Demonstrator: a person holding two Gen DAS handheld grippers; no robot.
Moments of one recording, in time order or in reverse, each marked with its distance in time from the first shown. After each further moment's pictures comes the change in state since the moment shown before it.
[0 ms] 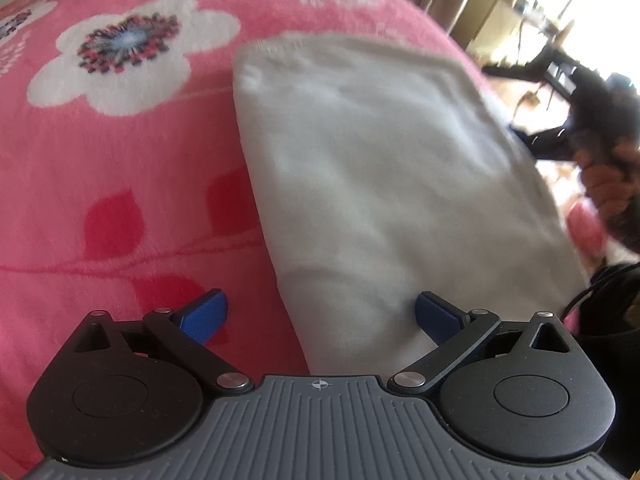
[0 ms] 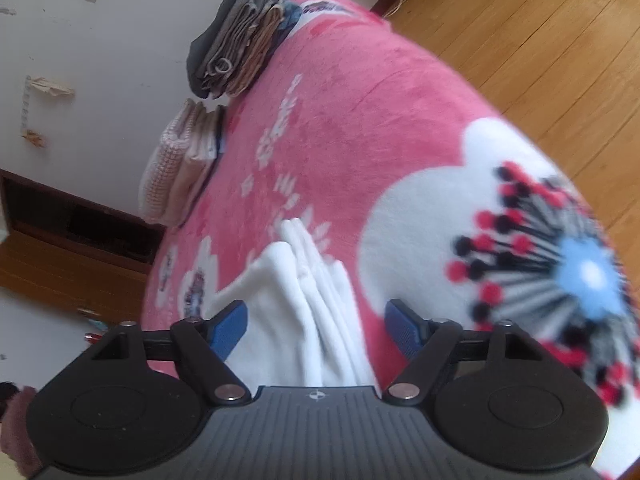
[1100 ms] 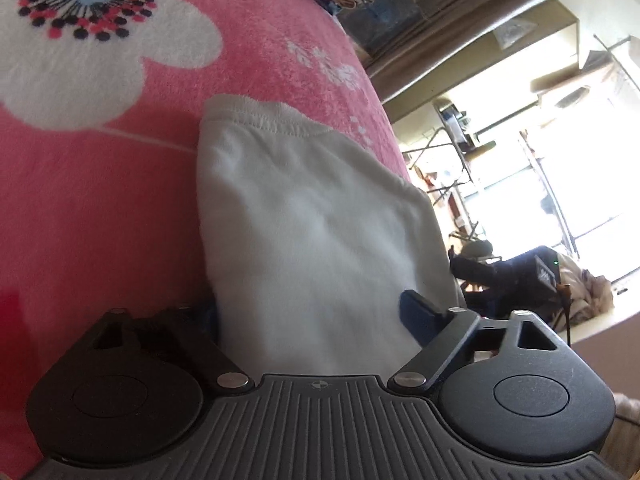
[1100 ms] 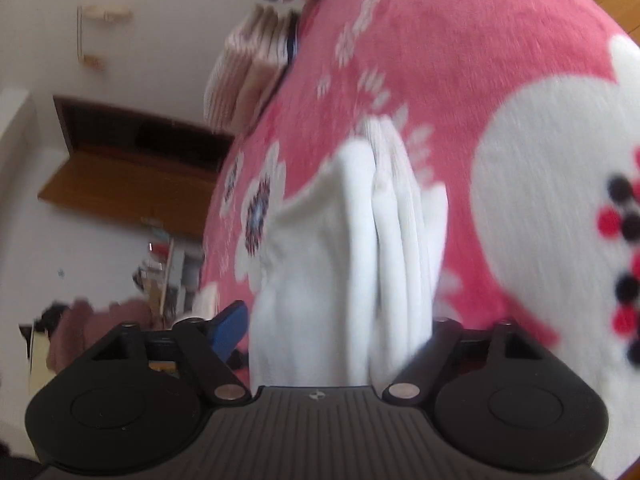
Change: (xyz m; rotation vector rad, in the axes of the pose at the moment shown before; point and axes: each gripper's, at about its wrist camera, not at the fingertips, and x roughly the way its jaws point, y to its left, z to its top) left arm 0.070 0.064 0.055 -0.296 -0.100 -0.513; right arm 0.044 0.018 -0.005 -0.097 0.312 0.205
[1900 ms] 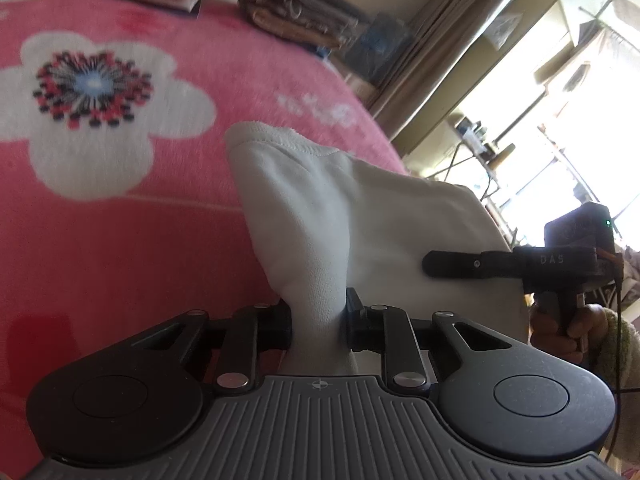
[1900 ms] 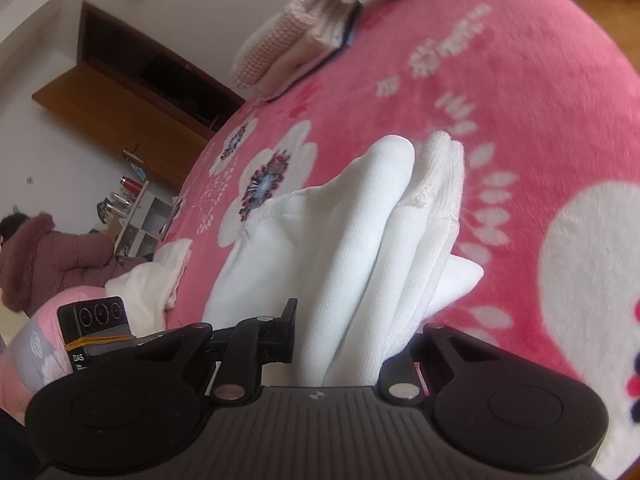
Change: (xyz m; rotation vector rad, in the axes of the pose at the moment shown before) left arm -0.036 -0.039 -0.020 0.180 -0.165 0.150; right arm 0.010 0.075 -0.014 -0.331 -0.007 -0.145
